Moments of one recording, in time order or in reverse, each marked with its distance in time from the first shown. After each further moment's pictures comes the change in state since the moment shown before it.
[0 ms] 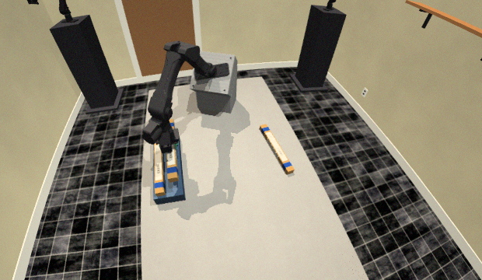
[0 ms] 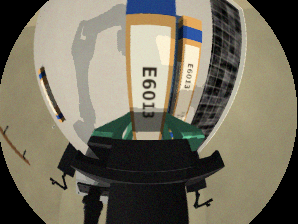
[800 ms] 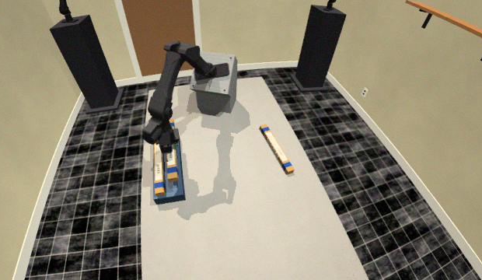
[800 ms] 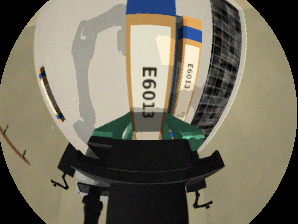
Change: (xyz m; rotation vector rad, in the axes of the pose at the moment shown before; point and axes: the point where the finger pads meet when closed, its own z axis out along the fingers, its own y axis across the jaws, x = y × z) arm 0.000 0.000 0.000 0.000 0.000 -0.001
